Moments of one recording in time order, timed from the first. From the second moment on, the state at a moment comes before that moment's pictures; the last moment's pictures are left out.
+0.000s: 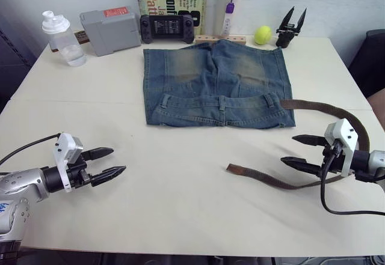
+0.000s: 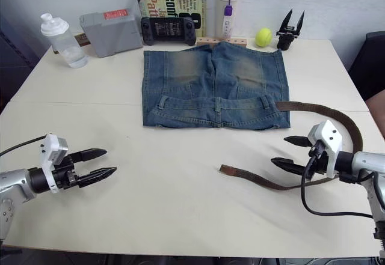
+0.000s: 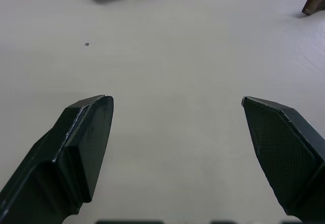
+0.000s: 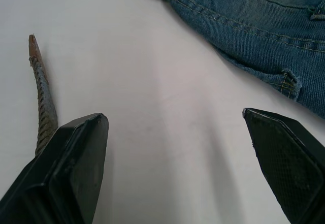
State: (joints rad) left arm 0.04 0.84 0.35 -0.10 -0.59 0.48 -0.98; right arm -0.13 -0.94 -0.25 0.02 0.48 0.35 1.15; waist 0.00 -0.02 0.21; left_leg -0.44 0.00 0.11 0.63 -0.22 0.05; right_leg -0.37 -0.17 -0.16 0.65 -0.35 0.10
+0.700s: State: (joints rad) left arm -0.20 1.00 0.14 -0.30 -0.74 0.64 -1.32; right arm -0.19 -1.04 0.09 -0.41 0.41 0.76 1.02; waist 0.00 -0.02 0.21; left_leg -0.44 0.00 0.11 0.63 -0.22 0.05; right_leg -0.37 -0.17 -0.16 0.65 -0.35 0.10
